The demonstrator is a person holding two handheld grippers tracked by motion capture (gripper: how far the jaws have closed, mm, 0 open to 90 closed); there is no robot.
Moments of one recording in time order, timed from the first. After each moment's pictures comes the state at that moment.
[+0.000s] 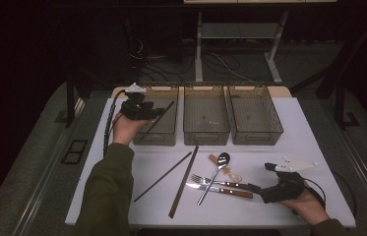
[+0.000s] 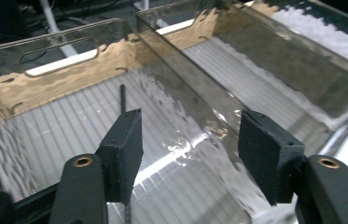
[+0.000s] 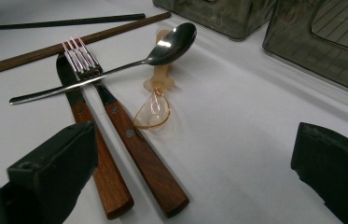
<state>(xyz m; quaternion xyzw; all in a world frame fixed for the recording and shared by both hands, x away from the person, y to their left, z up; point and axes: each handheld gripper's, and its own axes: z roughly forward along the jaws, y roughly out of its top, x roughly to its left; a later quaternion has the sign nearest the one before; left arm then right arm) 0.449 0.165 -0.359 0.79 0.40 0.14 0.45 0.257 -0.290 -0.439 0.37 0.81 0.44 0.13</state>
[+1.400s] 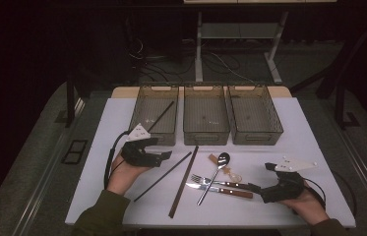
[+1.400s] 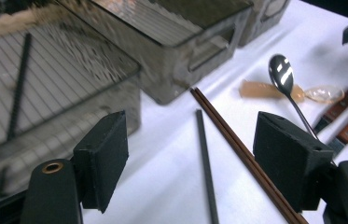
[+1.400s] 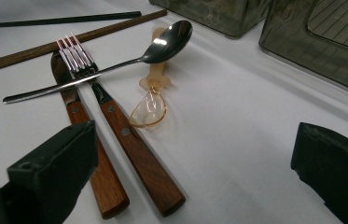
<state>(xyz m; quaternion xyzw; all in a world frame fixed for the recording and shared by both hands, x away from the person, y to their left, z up) 0.326 0.148 -0.394 0.82 0.33 0.12 0.46 0.258 -0.290 -0.440 0.37 0.81 0.44 0.13</state>
